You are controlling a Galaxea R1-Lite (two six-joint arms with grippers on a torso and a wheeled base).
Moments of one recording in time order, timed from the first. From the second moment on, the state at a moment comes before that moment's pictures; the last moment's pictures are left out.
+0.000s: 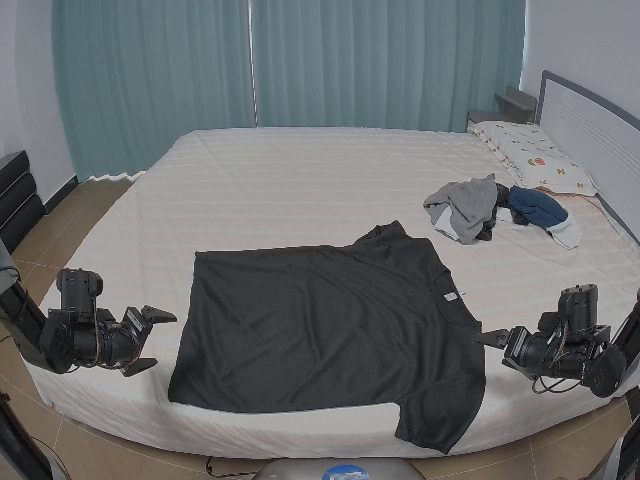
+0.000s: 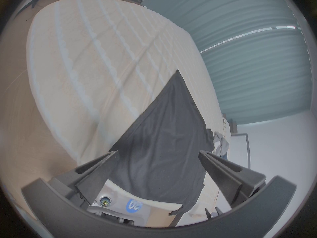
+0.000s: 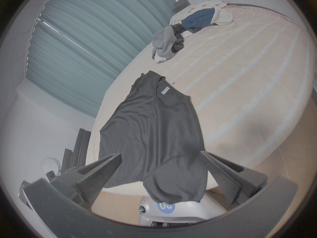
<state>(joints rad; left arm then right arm) 0.08 1.87 -0.44 -0.66 -0.39 -0.93 0.15 1.84 -0.24 -0.95 0.21 0.72</state>
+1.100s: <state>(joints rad) 0.06 1.95 -0.28 -0.73 -0.38 -0.67 0.18 1.84 -0.20 -0.95 0.22 0.72</state>
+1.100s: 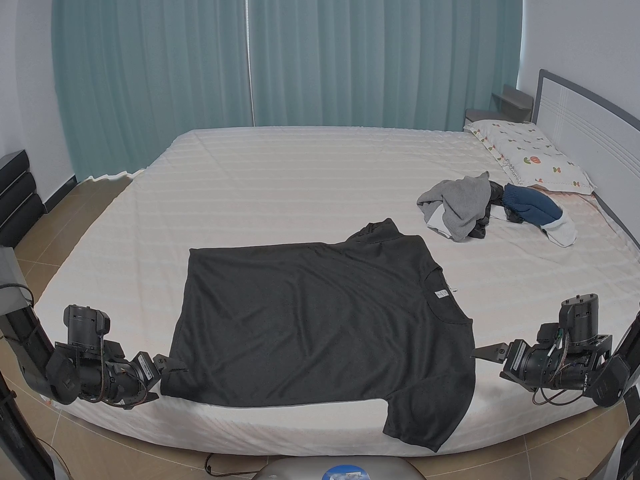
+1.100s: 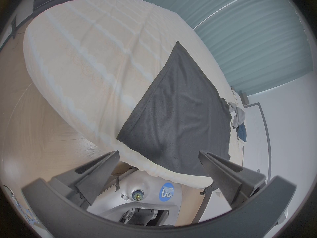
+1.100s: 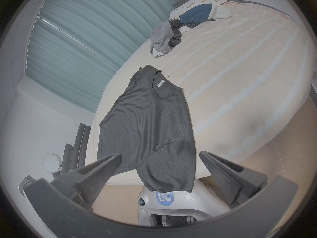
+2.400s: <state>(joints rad) 0.04 2.19 -0.30 -1.00 -0.31 -0.49 0.19 1.86 -0.20 -0.95 0.22 0.72</state>
